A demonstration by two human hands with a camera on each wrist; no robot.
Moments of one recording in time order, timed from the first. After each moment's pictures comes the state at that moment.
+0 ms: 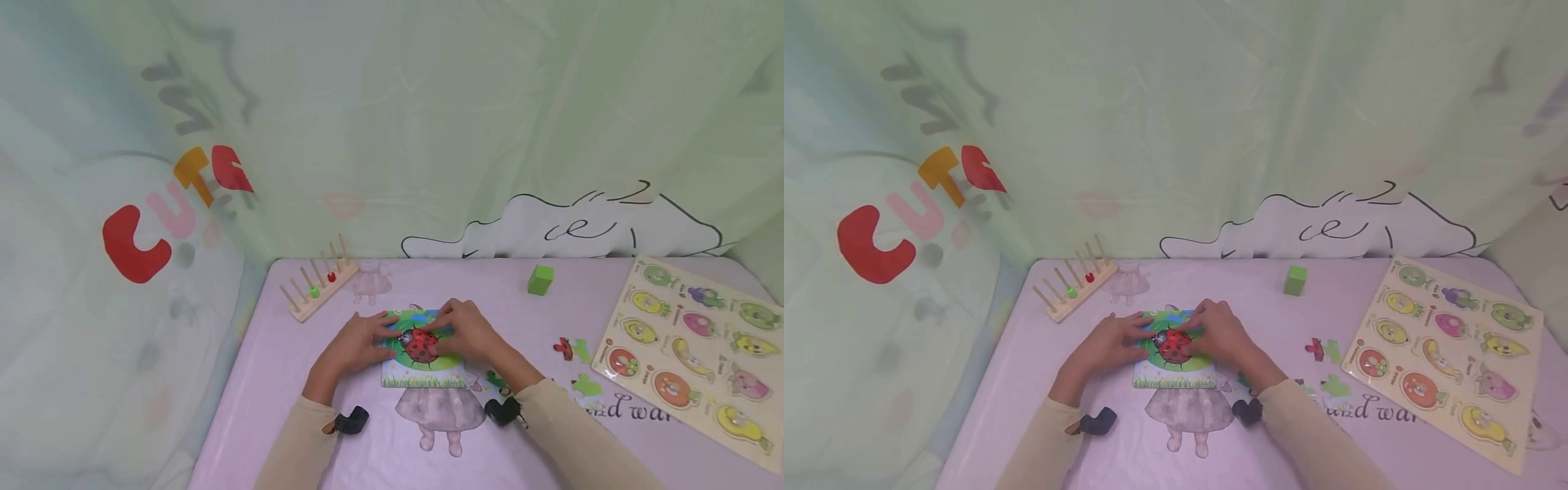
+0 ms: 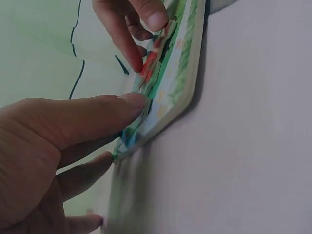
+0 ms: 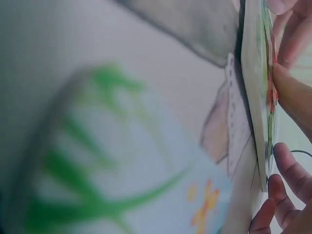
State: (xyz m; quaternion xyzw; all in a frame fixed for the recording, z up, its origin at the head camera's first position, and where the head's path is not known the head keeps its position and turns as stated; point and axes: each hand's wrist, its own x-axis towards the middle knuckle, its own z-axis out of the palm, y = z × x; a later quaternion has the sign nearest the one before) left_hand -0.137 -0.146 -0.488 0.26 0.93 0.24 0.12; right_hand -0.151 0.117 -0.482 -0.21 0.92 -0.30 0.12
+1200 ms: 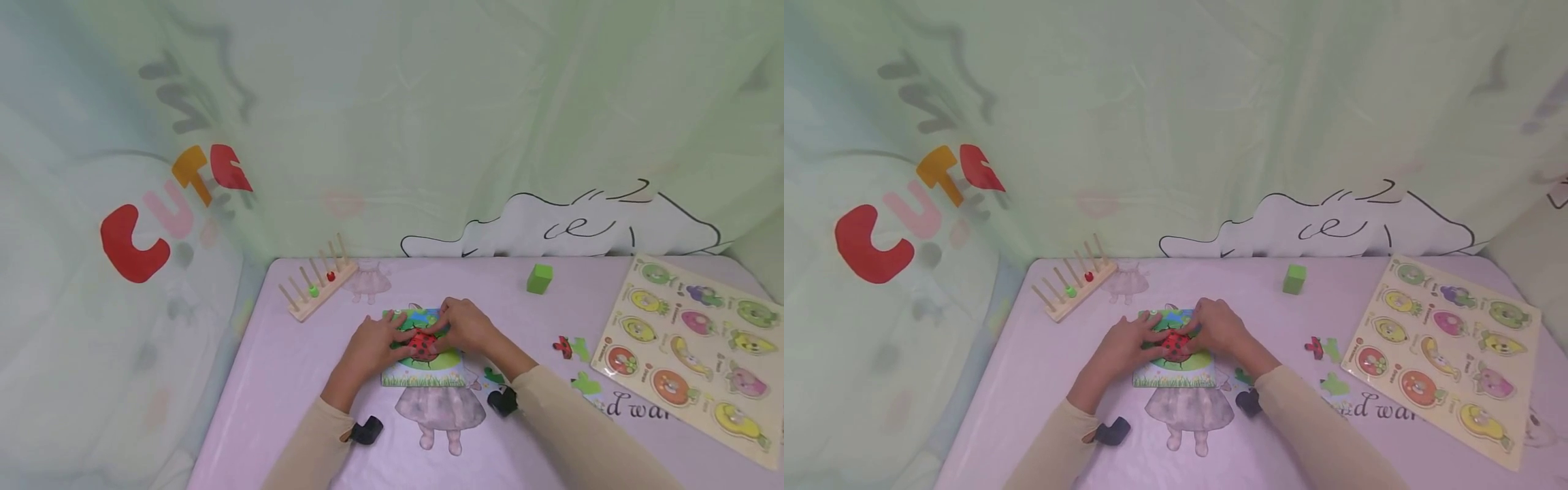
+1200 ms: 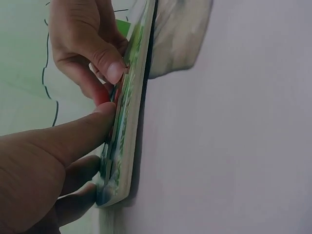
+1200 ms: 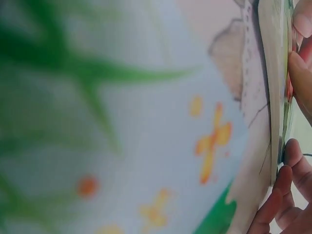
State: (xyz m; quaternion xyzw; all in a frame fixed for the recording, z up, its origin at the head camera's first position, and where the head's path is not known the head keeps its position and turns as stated) left_hand -0.129 -0.109 -0.488 0.23 0.96 0.12 0.08; right_hand -0.165 0.113 -0.479 -0.20 0.93 -0.25 0.15
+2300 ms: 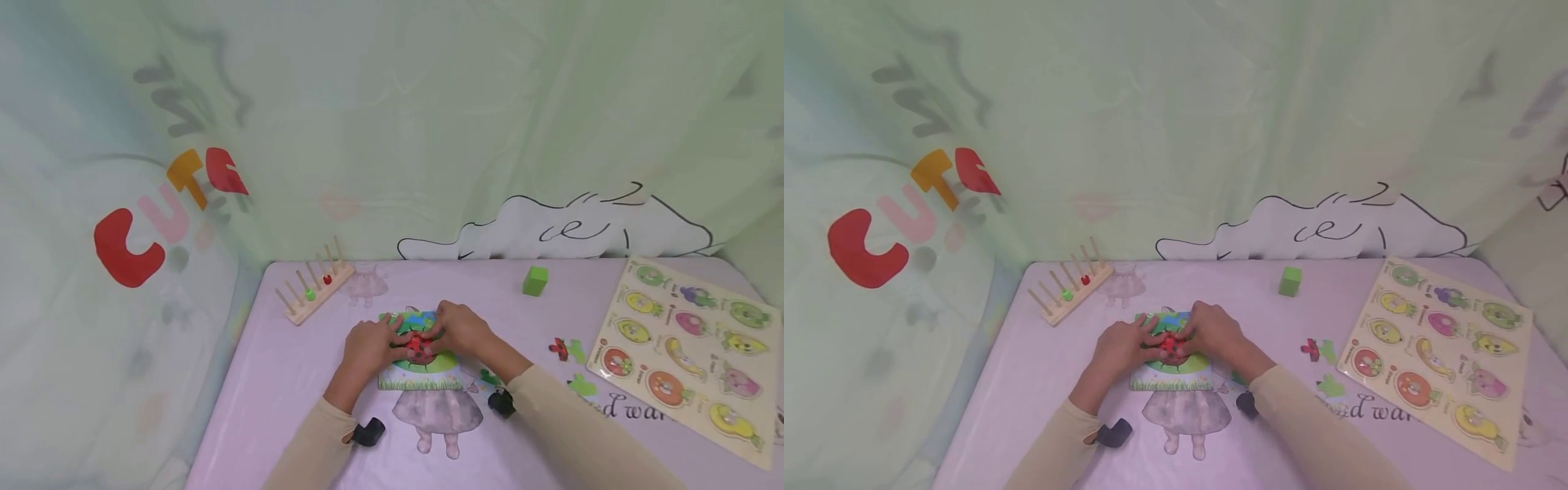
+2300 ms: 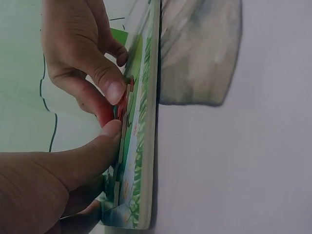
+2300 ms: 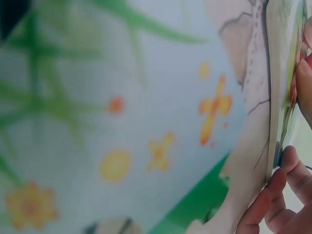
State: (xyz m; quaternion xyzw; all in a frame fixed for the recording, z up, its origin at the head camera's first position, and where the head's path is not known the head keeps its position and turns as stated) left_hand -0.128 -0.099 -0.479 0.16 0.98 0.08 0.08; right_hand -0.158 0.106 -0.471 -0.17 0.94 -0.23 0.17
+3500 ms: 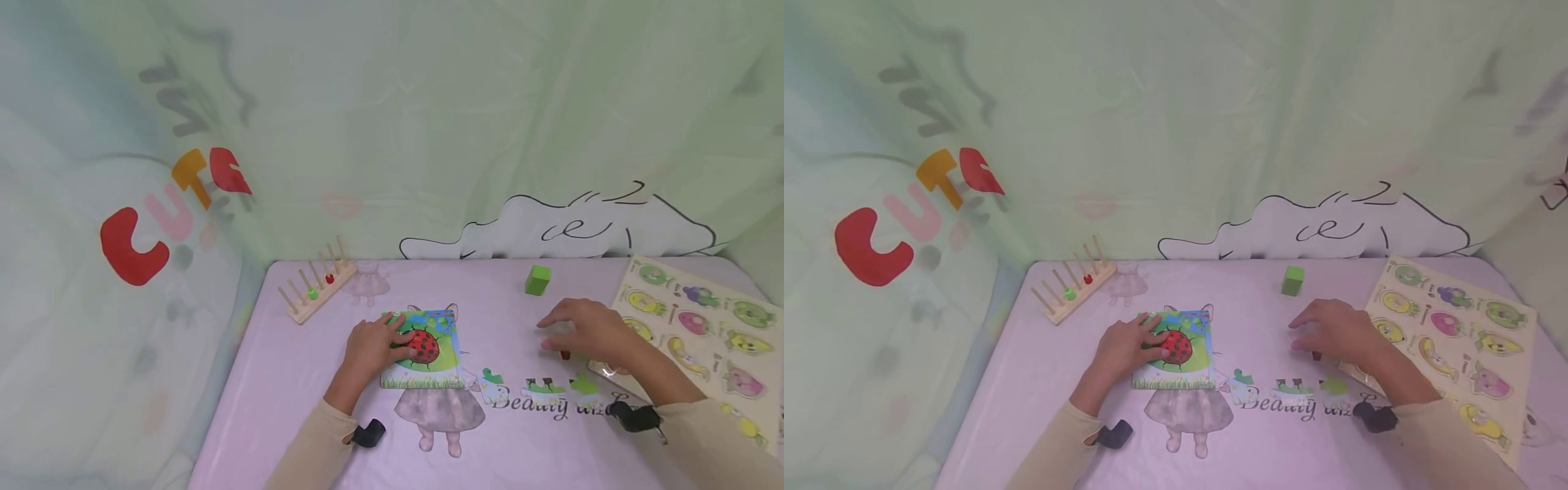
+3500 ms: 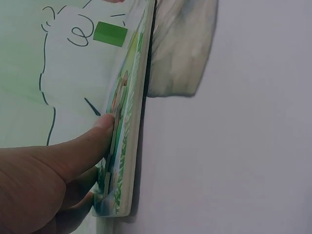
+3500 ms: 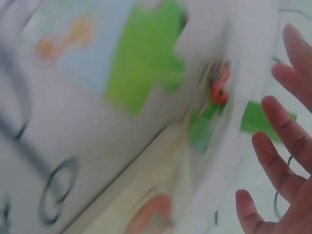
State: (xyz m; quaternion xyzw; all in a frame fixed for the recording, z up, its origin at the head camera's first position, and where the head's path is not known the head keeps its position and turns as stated) left_hand -0.125 -0.102 -0.482 0.18 0.98 0.08 0.09; right_hand -0.129 0.286 -0.437 -0.17 0.96 -0.19 0.09
